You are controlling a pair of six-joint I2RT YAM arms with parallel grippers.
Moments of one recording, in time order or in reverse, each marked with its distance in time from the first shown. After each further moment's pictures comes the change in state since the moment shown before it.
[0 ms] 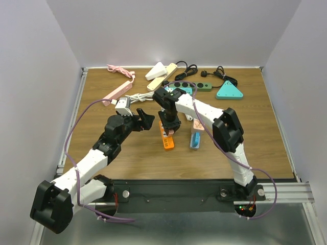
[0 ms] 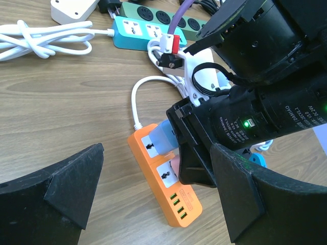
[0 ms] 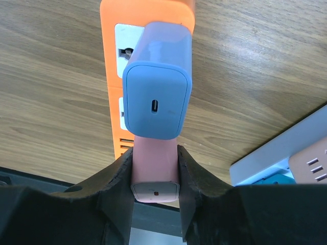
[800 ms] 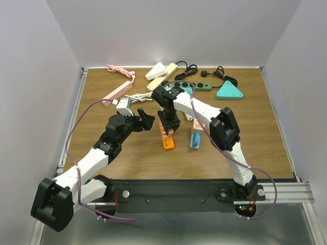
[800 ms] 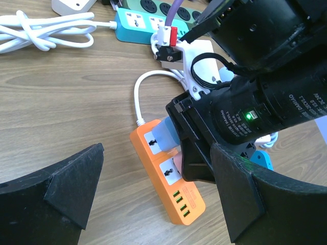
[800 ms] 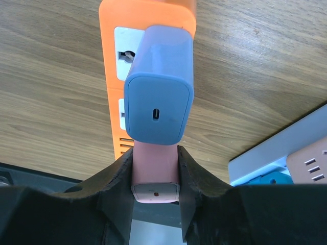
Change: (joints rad) left arm 0.000 0.023 0.000 -0.004 0.001 0.000; right arm -0.004 0.056 0.082 -0.059 -0.015 -0.011
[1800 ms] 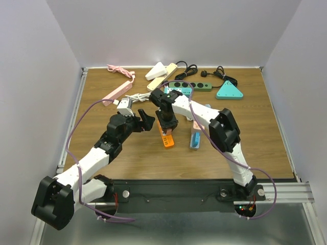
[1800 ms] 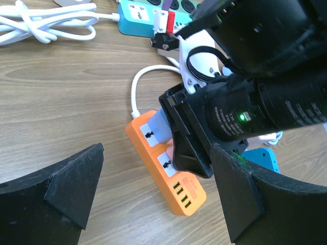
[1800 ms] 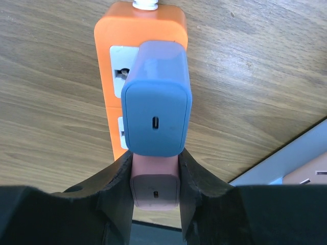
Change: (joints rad) left arm 0.000 0.020 0.000 -0.007 0.001 0.000; right arm 0.027 0.009 -0.031 0.100 0.081 0.005
